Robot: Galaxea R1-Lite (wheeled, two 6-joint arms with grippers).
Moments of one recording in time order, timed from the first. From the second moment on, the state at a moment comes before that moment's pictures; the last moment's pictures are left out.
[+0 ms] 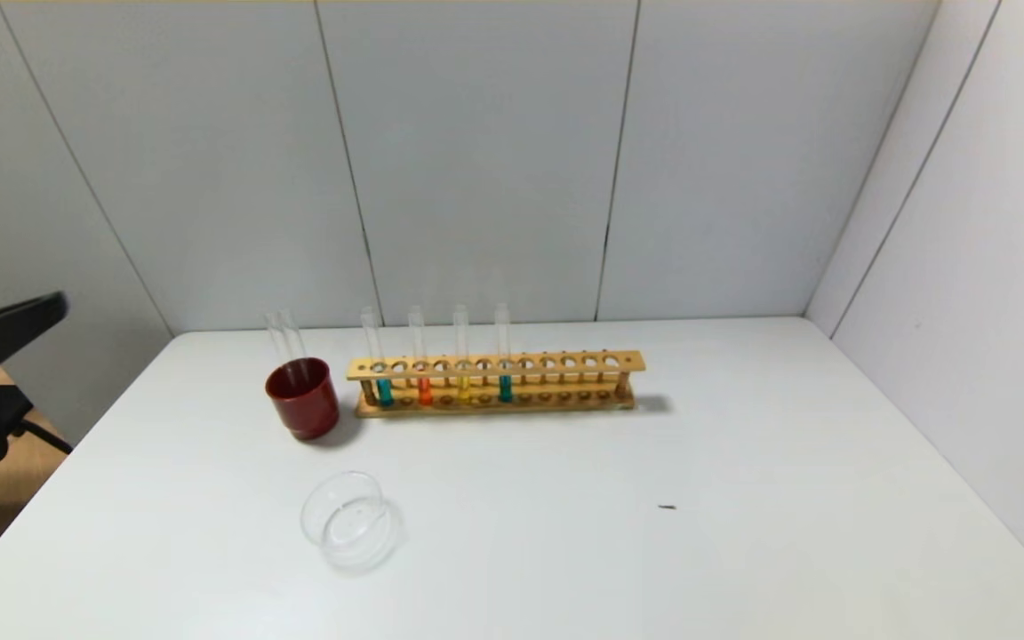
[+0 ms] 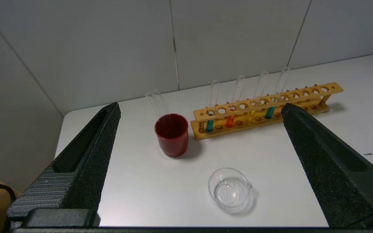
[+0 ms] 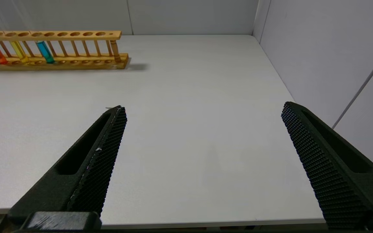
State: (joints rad) left arm -0.03 0.91 -0.78 -0.08 -0.17 0.05; right arm 0.00 0.00 0.00 0.00 0.00 0.00
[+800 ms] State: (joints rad) left arm -0.17 1.70 -0.87 -0.61 -0.14 0.04; right arm 0.00 0.00 0.00 0.00 0.00 0.00
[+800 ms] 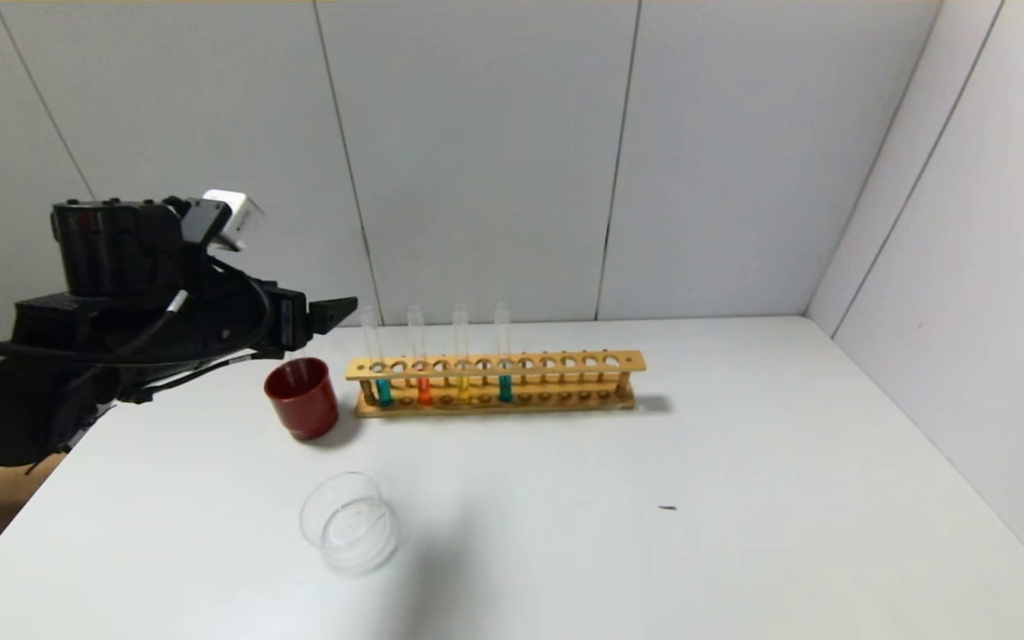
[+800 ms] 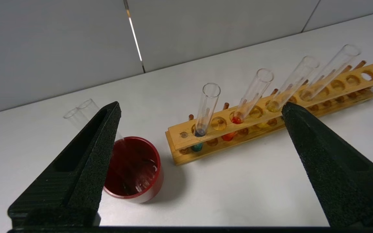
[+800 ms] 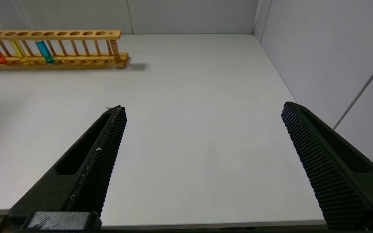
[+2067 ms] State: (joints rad) left arm -0.21 2.06 -1.05 -0.65 -0.13 0.02; right arm 0.00 0.00 0.00 0.00 0.00 0.00
